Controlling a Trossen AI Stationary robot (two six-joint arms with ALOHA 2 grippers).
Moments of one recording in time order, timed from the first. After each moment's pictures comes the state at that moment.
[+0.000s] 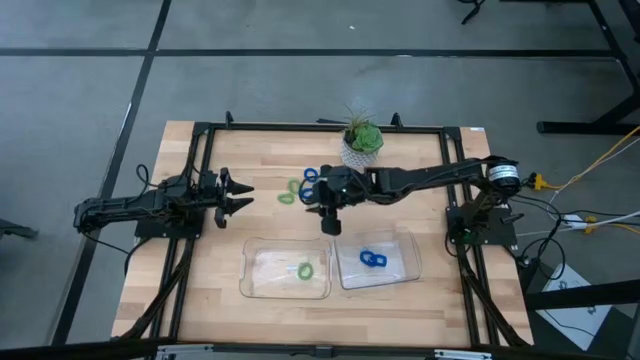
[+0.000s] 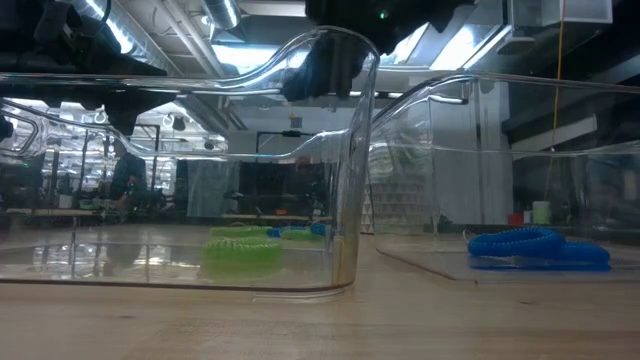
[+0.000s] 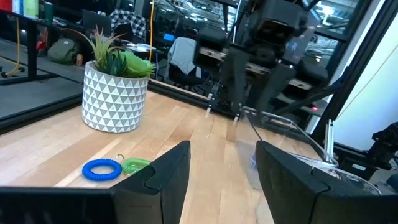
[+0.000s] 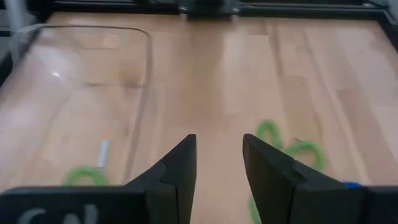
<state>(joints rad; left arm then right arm) 0.14 0.00 0.01 0.03 -0.01 -0.31 -0.01 1.72 1.29 -0.17 -0.02 -0.06</state>
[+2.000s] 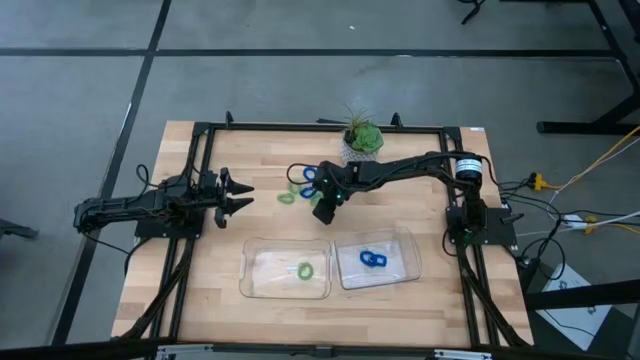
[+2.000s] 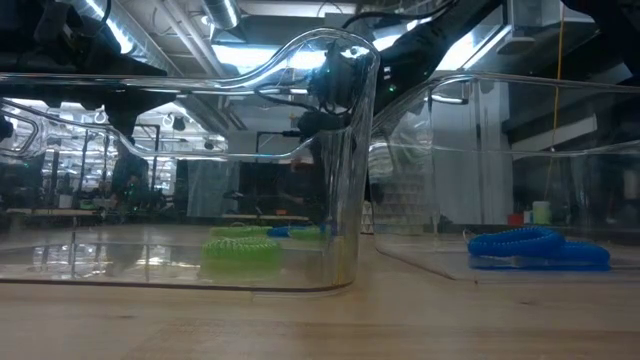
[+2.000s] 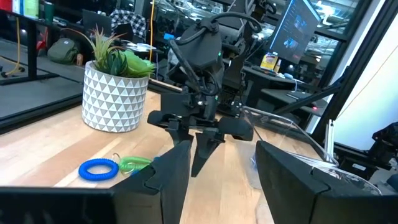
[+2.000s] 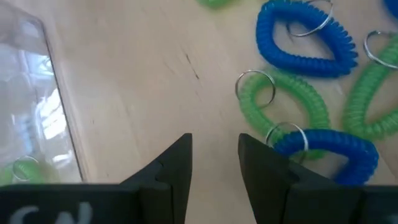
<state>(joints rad) 0.14 0.00 0.01 0.03 -0.01 -0.31 -0.19 1.98 1.29 -0.29 -0.21 0.37</state>
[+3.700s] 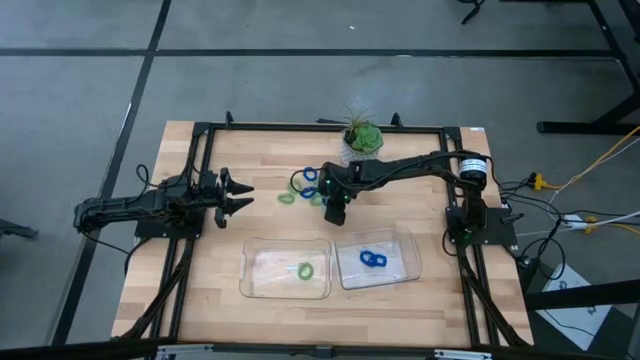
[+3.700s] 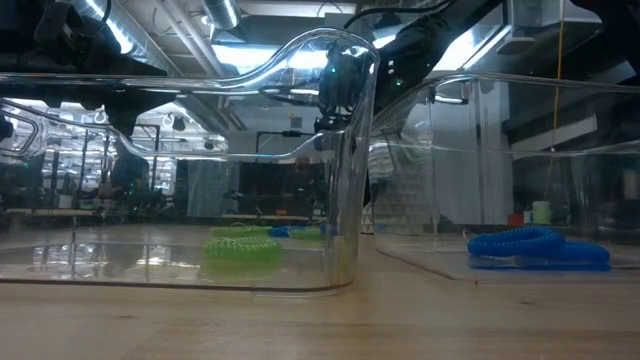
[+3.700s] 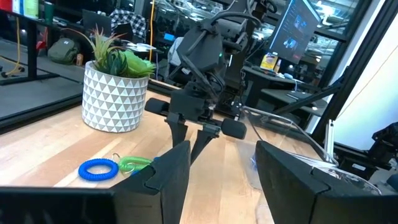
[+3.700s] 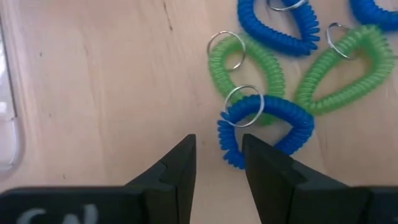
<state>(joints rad) 0.14 0.00 0.01 0.03 -0.01 -0.31 -0.18 1.94 1.29 -0.44 -0.10 0.07</state>
